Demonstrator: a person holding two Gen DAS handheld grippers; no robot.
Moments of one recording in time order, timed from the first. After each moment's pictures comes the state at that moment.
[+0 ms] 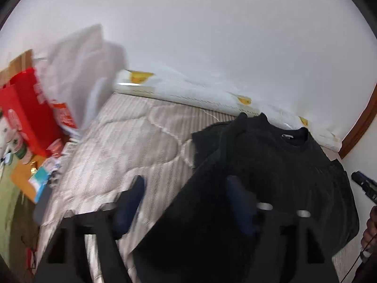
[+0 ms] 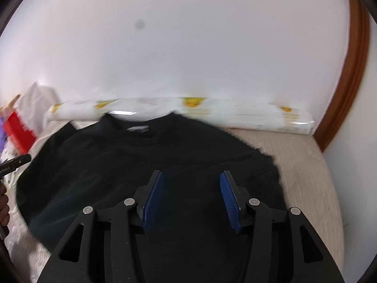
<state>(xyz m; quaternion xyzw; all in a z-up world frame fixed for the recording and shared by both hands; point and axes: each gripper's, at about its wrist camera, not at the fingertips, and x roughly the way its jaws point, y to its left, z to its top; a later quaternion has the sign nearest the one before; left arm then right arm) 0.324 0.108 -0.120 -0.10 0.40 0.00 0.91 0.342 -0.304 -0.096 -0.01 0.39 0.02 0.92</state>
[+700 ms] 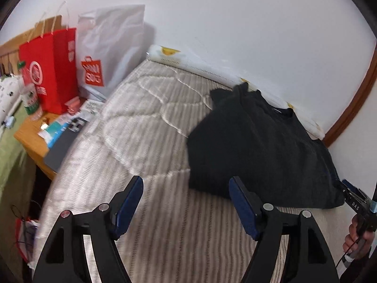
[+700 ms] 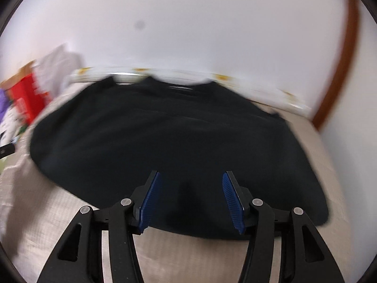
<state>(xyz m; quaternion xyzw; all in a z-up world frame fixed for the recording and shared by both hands) 0.212 0.159 -0.158 -0.15 0.41 -0.04 0.90 0.208 -0.238 -0.125 -0.05 0.39 -0.03 0.92</state>
